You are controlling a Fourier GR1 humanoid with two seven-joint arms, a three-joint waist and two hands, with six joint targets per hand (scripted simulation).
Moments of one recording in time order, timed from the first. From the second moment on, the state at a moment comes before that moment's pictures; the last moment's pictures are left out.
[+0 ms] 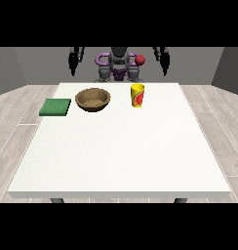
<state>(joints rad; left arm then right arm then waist) -0.01 0.10 -0.01 -1.58 0.00 -0.02 -0.03 -0.01 -0.11 -0.02 -1.58 0.02 -0.01 -0.05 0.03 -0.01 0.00</state>
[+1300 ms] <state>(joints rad) -0.13 0.09 0.14 -1.57 0.11 -0.02 -0.14 -0.03 -0.22 -0.22 -1.62 -0.22 0.23 -0.07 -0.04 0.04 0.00</state>
